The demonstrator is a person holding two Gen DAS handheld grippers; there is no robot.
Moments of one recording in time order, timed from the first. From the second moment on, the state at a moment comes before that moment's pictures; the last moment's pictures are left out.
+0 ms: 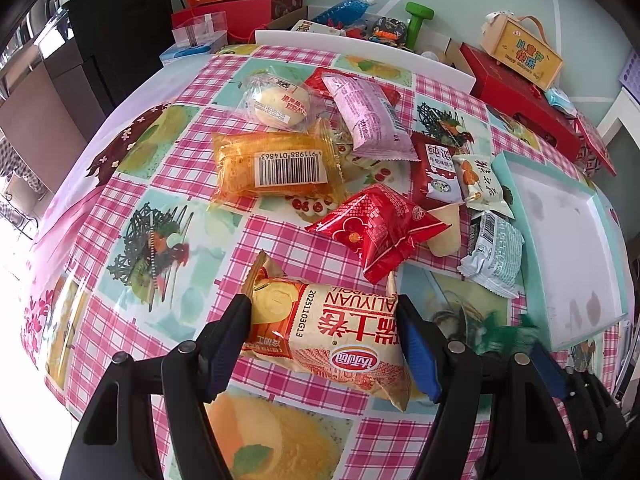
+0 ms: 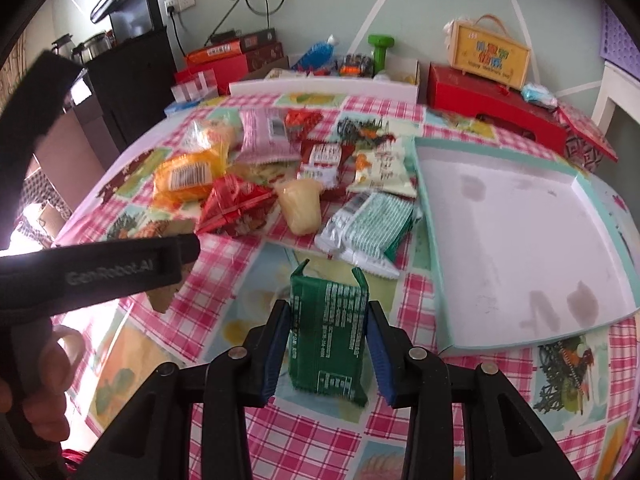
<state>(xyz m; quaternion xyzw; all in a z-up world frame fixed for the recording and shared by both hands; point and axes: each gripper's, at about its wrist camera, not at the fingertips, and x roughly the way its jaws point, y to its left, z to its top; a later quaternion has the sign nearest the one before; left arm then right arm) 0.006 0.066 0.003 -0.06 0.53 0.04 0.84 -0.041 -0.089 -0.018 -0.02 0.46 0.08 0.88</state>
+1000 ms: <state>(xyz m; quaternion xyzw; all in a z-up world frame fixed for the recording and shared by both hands) 0.005 0.063 0.000 -0.06 0.53 0.03 0.84 -0.045 -0.087 -0.015 -0.03 0.45 0.07 0.89</state>
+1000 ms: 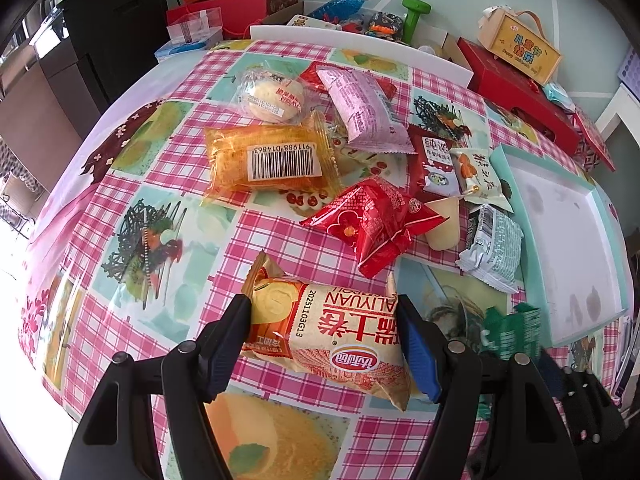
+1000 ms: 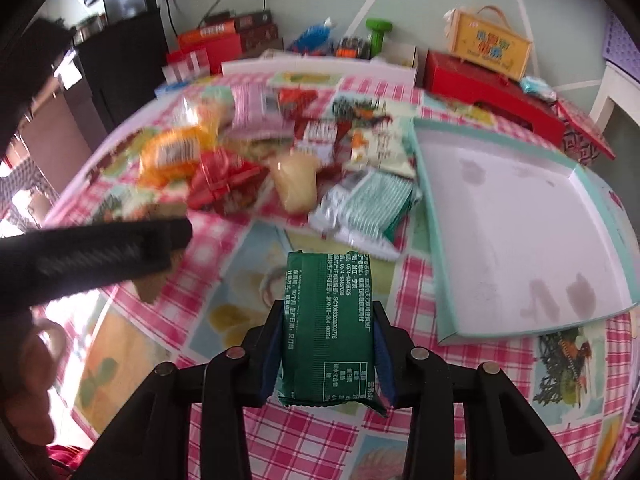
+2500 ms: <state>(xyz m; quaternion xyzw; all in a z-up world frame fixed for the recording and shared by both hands) 0.119 -0.198 -0.012 0.07 0.47 -0.18 0.86 0.028 -0.330 -0.008 0.12 0.40 -0.21 0.88</state>
